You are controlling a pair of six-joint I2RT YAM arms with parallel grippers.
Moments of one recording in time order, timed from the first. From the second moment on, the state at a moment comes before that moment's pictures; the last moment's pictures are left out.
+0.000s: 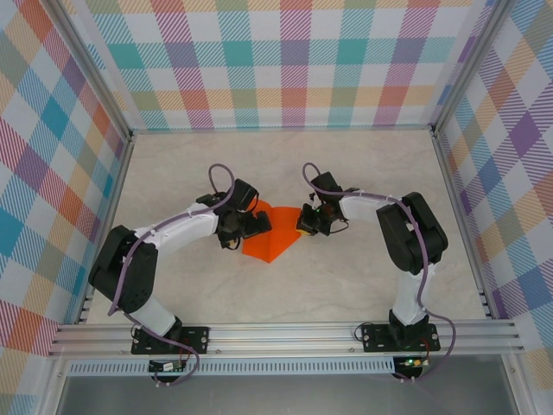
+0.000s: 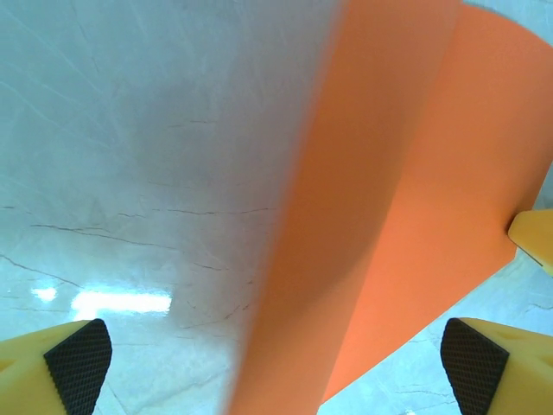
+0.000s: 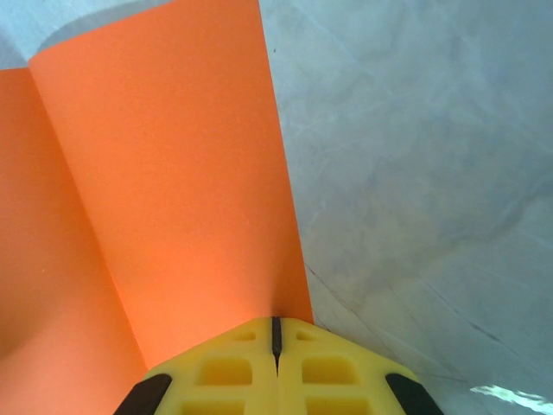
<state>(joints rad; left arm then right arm) -0.57 1.60 1.05 -0.65 0.04 -0.88 0.50 1.92 1.12 -0.37 -0.45 0.79</state>
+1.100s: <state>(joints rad) -0.49 1.50 0.89 -0.17 0.43 -0.89 0.53 1.49 0.70 -0.05 -0.64 1.06</state>
